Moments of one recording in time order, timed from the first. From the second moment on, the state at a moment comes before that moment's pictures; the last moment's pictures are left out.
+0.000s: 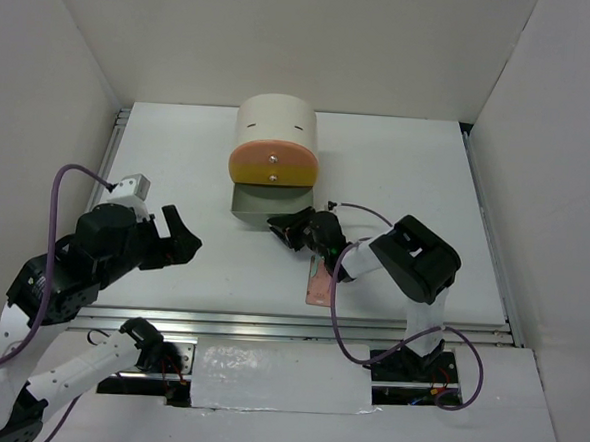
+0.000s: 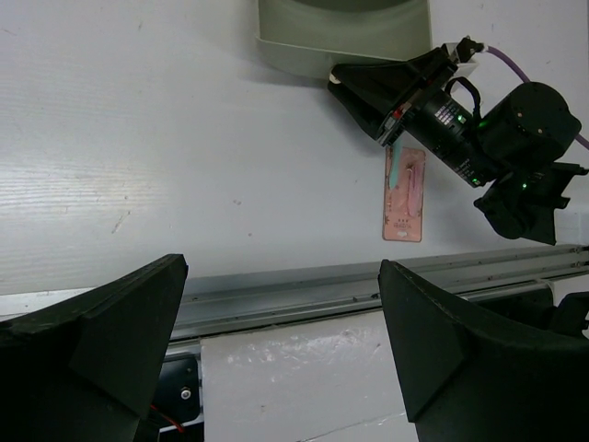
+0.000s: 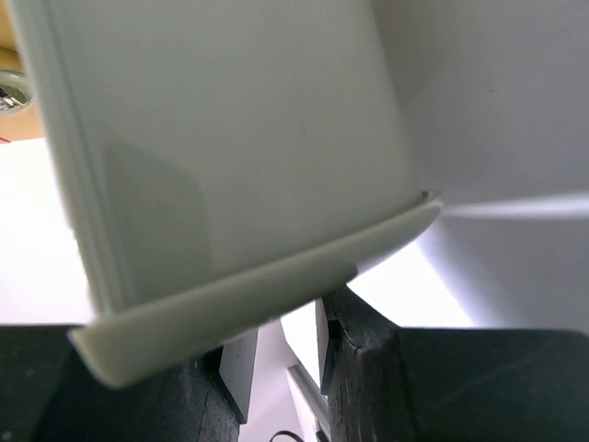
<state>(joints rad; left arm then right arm) -0.57 0.69 1.20 -1.13 -0.20 -0.66 0.72 1.91 0.71 0.86 0.01 1.53</state>
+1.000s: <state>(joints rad) -0.57 0.76 1.22 -1.19 -0.26 -0.67 0.76 1.48 0.73 0.44 0.05 1.31</state>
